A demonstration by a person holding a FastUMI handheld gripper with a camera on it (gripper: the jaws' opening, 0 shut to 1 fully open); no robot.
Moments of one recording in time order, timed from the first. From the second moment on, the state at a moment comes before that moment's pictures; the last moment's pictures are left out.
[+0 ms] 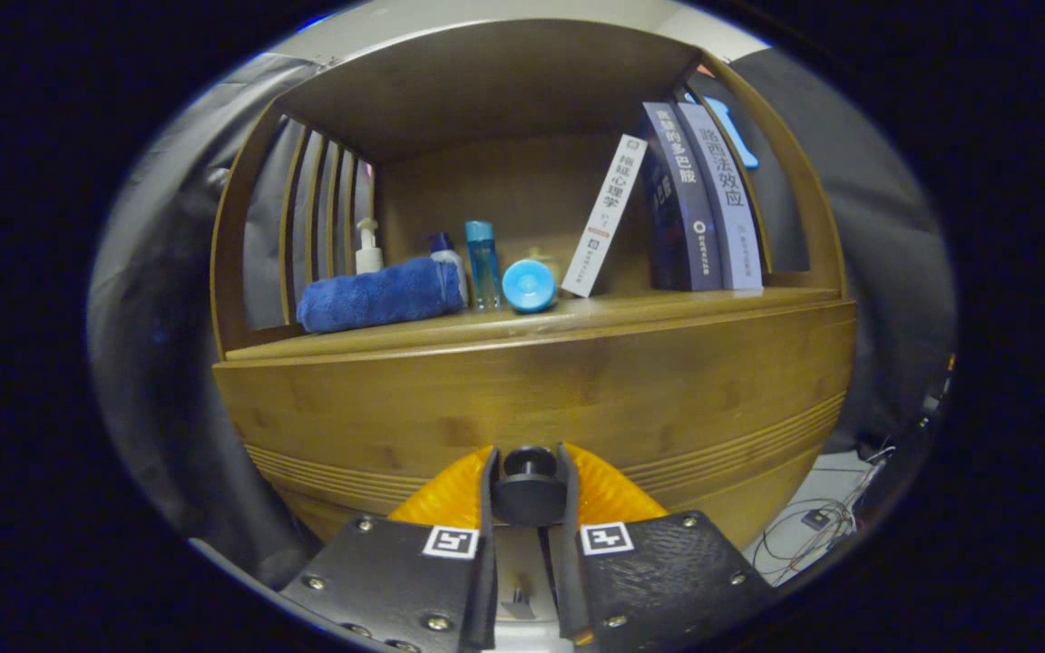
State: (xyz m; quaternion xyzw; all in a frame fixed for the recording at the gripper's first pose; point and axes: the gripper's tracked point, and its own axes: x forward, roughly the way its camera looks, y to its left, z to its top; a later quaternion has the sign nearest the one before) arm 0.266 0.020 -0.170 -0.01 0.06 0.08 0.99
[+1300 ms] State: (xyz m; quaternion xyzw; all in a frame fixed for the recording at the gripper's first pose) arm 0.088 -0.008 -0.180 0.00 0.09 0.06 0.99
